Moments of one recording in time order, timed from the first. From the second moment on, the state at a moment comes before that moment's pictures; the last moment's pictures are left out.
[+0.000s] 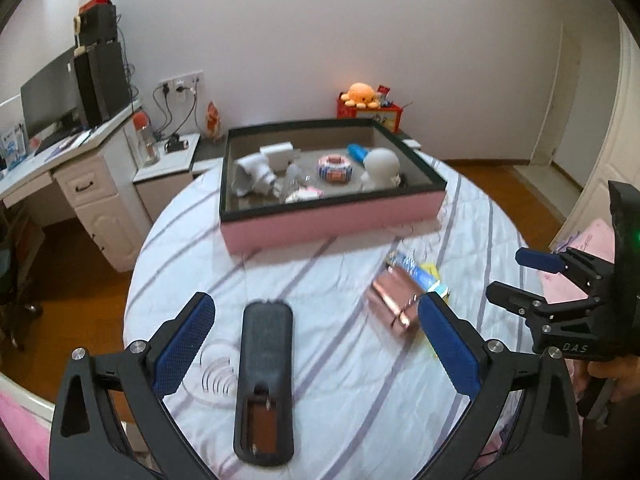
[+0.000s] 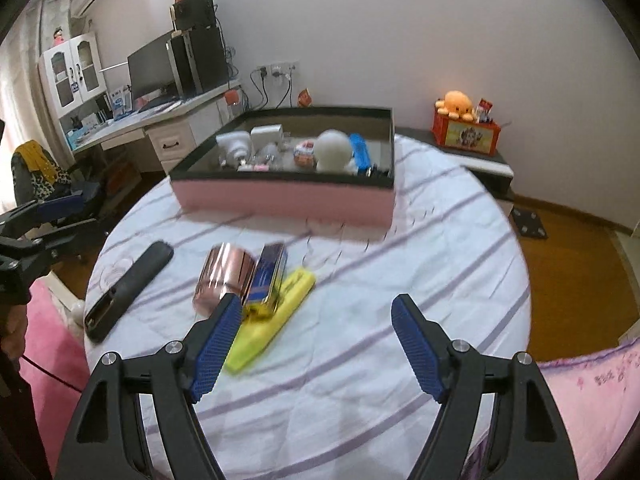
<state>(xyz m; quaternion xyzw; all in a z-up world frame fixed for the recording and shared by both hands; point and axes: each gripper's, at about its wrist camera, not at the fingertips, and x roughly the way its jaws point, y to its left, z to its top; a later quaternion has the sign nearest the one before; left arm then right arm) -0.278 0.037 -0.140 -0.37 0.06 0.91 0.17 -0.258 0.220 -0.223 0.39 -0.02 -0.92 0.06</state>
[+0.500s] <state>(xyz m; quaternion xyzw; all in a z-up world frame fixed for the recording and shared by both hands) -0.268 0.033 -0.167 -0.40 0.08 0.90 0.15 -0.272 0.188 -0.272 0.42 -0.03 -0.90 0.07</state>
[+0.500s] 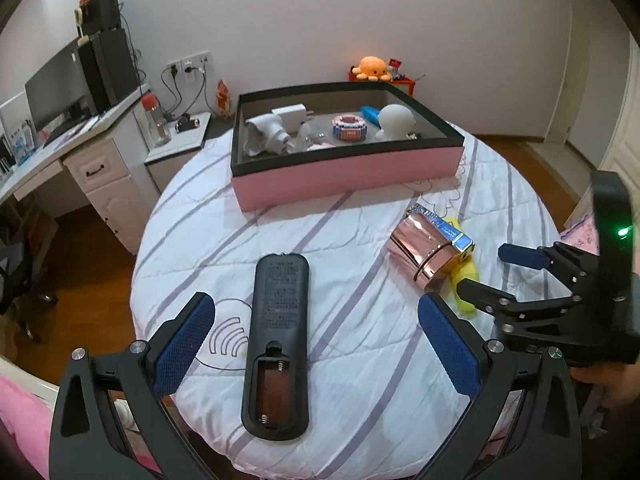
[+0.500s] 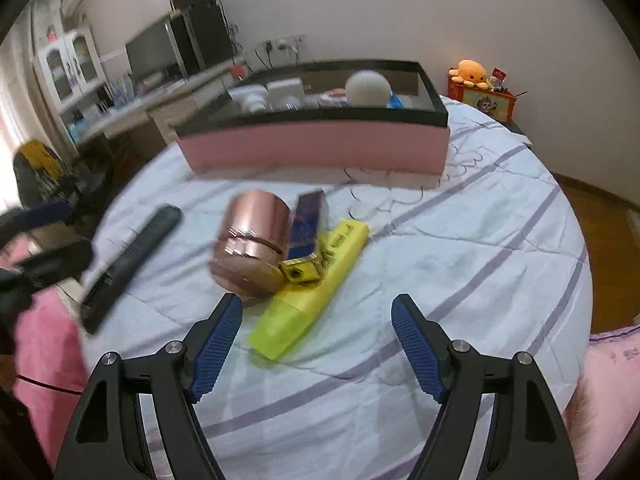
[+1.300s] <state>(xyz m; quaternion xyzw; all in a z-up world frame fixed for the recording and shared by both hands) -0.286 0.080 -0.192 -0.44 0.09 0.88 0.16 -0.297 0.214 -0.280 0.41 0.02 -0.91 0.05</state>
